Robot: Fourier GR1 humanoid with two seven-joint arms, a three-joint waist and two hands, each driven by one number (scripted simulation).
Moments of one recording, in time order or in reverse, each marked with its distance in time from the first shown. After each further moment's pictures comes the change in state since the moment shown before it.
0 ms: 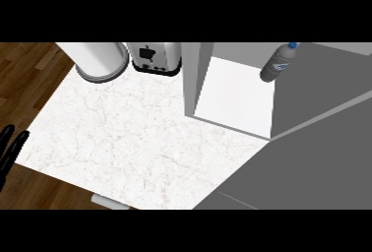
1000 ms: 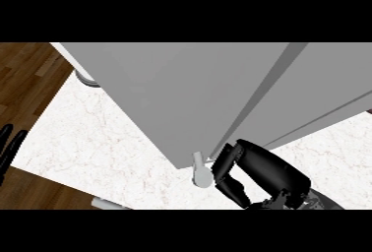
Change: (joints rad) left arm -0.008 -0.001 0.012 0.051 0.018 -0.028 0.008; right arm -0.549 0.270 -0.140 0.463 -0.045 -0.163 0.333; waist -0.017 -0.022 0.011
